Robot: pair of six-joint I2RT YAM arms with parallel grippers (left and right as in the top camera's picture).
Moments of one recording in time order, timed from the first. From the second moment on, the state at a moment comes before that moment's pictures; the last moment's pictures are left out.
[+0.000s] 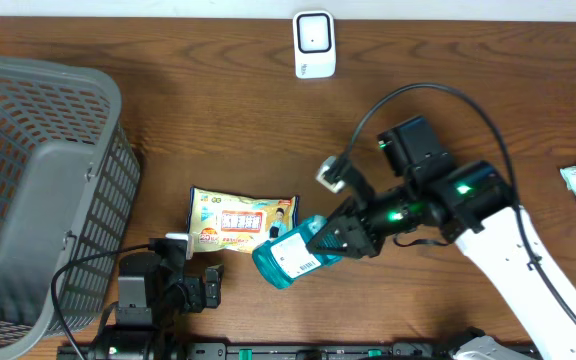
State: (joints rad) left arm -0.05 0.34 0.23 -0.81 0.23 -0.07; right arm 0.49 1.32 1.26 -1.15 -0.93 -0.07
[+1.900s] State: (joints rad) left arm -0.05 0.34 0.23 -0.81 0.23 -0.07; right arm 0.43 2.12 2.24 -1.37 0.29 0.31
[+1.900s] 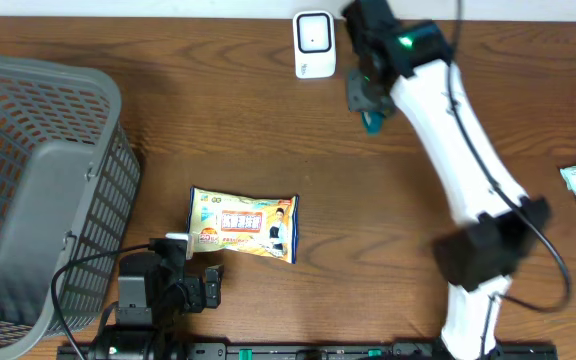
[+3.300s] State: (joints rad) left arm -0.05 0.34 0.23 -0.81 0.23 -0.07; right arm 0.63 2.73 2.38 0.15 1.35 -1.09
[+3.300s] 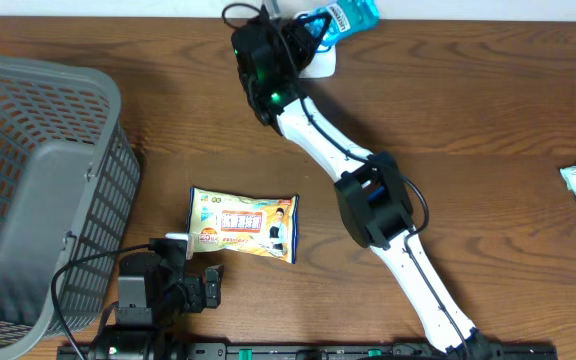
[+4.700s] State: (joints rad) left arm -0.05 0.34 0.23 -0.81 0.23 -0.07; right arm 0.42 2.42 2.37 -0.90 1.21 -0.23
